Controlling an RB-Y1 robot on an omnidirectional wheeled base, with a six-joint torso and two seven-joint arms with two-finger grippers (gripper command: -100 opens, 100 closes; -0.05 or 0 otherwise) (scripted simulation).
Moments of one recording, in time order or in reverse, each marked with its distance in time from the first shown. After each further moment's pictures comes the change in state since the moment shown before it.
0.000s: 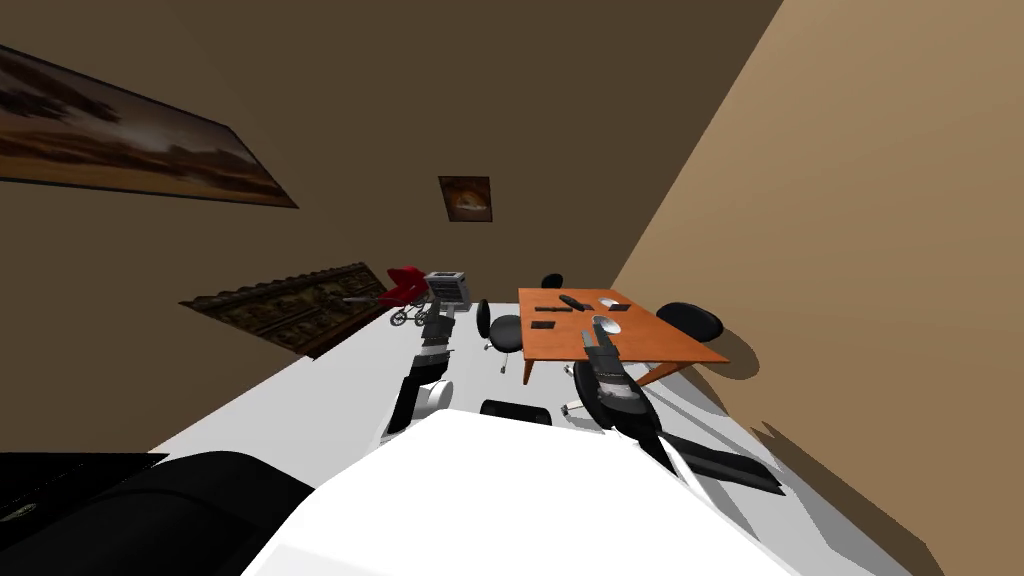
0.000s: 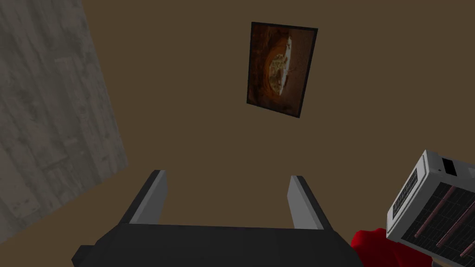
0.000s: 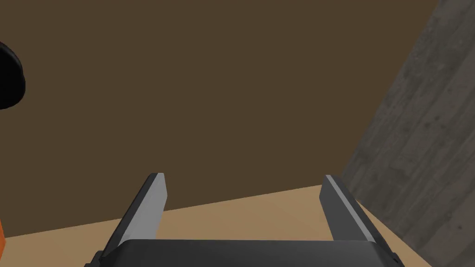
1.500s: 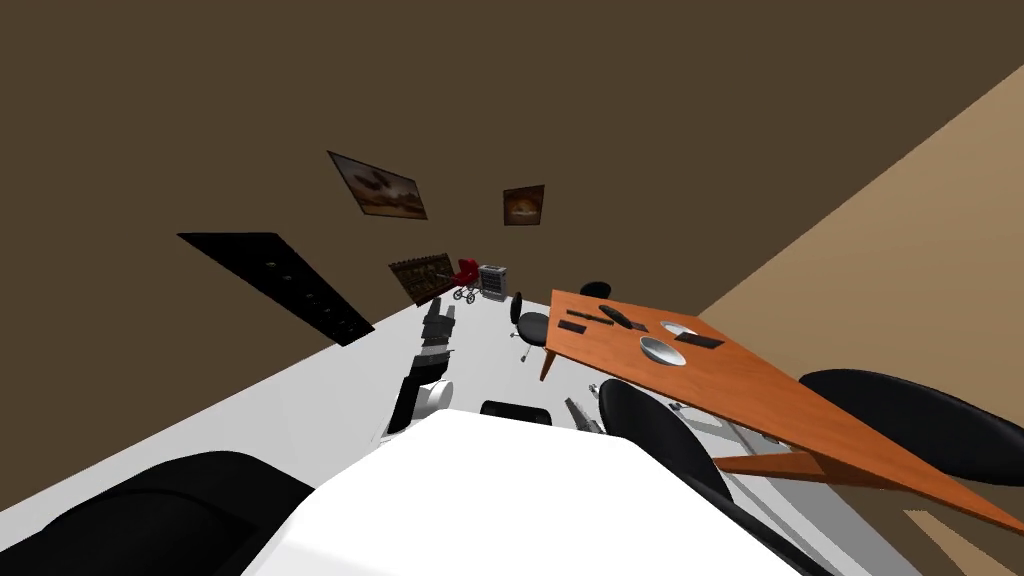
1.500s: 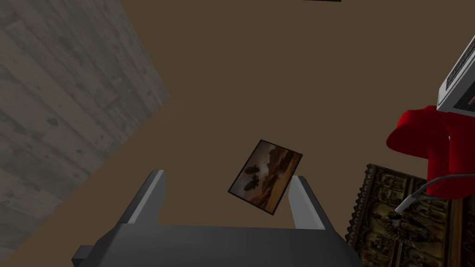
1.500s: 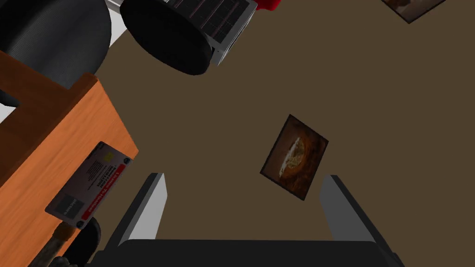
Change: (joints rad) left arm 0.000 0.000 0.000 0.000 0.000 0.000 0.000; right arm 0.238 -0.377 0.241 0.327 0.096 -0.122 0.253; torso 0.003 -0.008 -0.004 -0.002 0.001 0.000
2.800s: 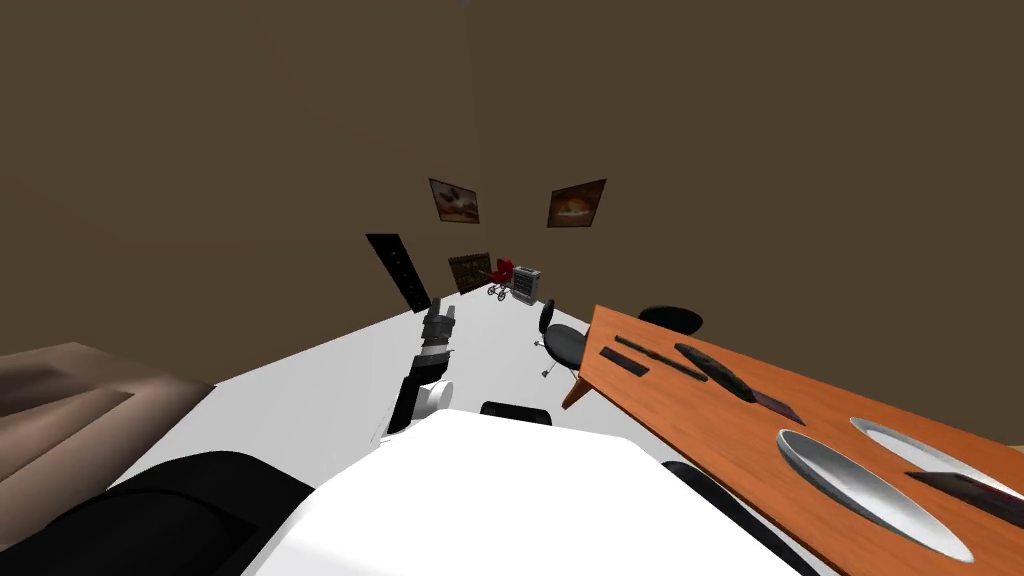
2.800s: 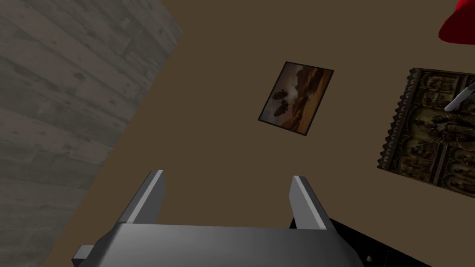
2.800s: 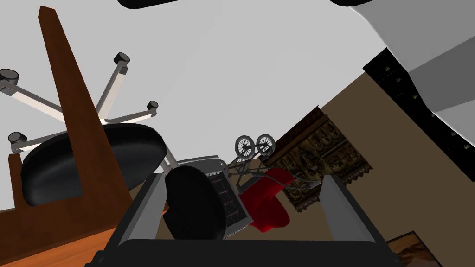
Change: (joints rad) left arm 0.000 0.000 0.000 0.000 0.000 0.000 0.000; right arm 0.061 -0.328 0.040 0.407 0.197 -0.032 0.094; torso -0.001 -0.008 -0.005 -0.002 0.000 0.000
